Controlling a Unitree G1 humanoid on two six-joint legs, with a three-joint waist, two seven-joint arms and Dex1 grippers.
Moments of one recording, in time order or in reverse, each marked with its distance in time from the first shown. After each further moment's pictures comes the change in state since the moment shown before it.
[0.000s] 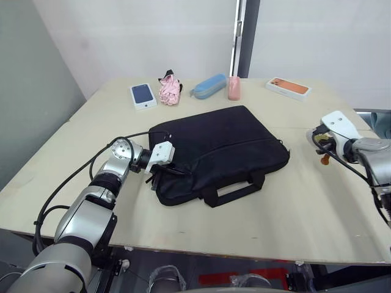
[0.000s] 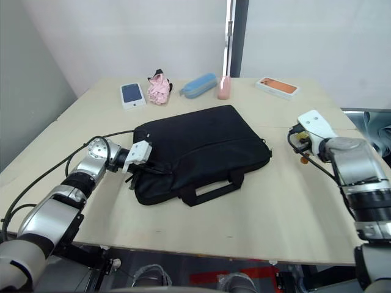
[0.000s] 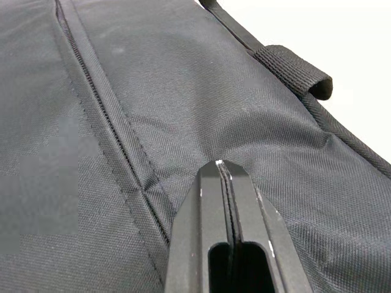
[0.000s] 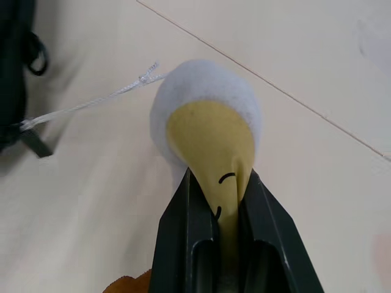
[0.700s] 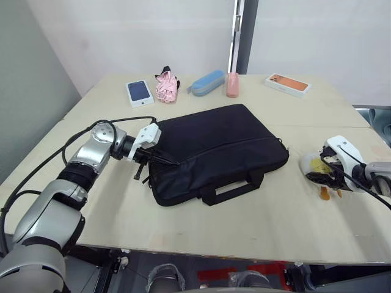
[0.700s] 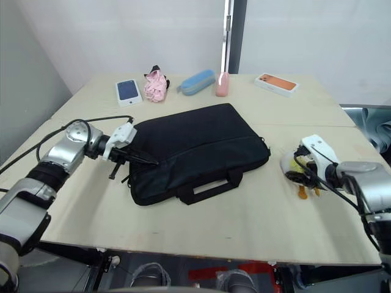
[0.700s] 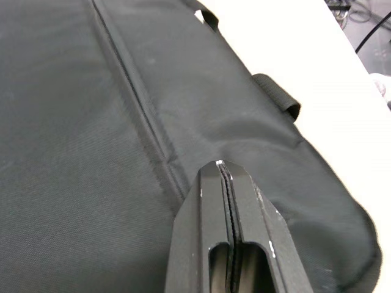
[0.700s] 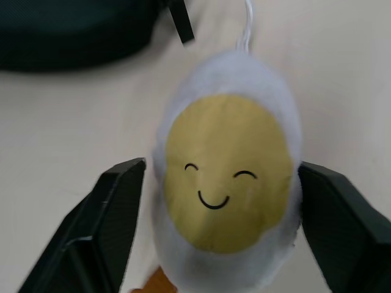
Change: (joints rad) left arm 0.050 0.302 -0.091 -0.430 -0.275 0.400 -0.001; right arm 0.162 -0.018 -0.167 -0.117 0.294 0.179 0.171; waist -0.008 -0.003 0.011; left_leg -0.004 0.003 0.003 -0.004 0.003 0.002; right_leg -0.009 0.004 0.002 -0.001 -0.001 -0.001
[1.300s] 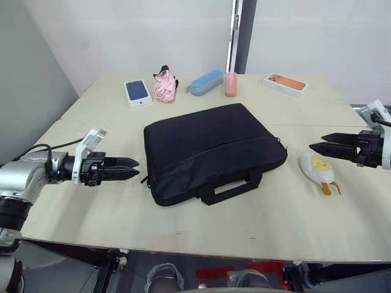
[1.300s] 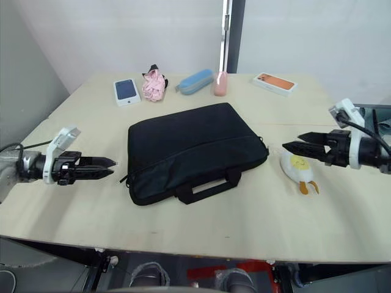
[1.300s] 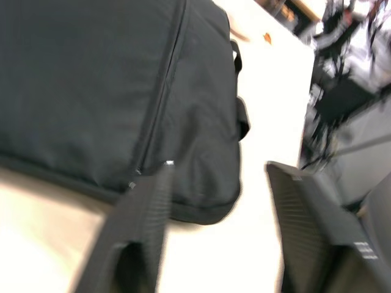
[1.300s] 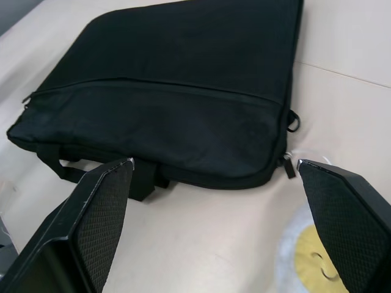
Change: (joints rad) left arm 0.470 0.255 0.458 -0.383 -0.272 0.929 0.166; right arm -0.114 -0.088 -0.127 0.056 0.317 0.051 0.248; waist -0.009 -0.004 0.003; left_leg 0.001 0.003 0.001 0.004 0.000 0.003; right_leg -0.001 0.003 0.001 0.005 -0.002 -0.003
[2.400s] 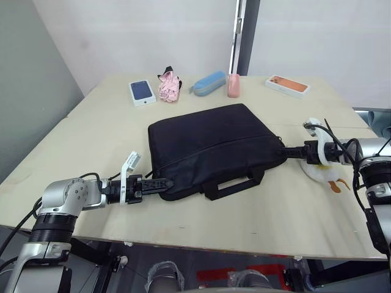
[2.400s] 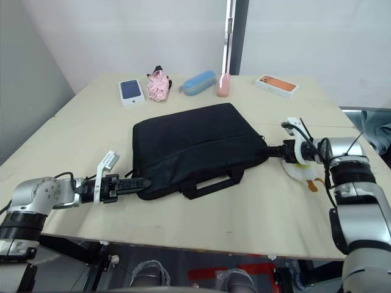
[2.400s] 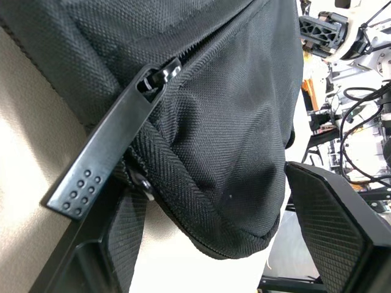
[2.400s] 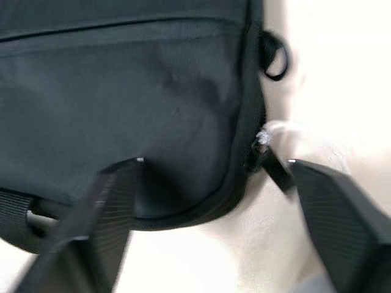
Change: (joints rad) left arm -0.038 -0.383 0.059 -0.023 -0.046 0.405 0.485; right arm -0.421 0.271 0.413 0.807 -0.391 -0.274 0.002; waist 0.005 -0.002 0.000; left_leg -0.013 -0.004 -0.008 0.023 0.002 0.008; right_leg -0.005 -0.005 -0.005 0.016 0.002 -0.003
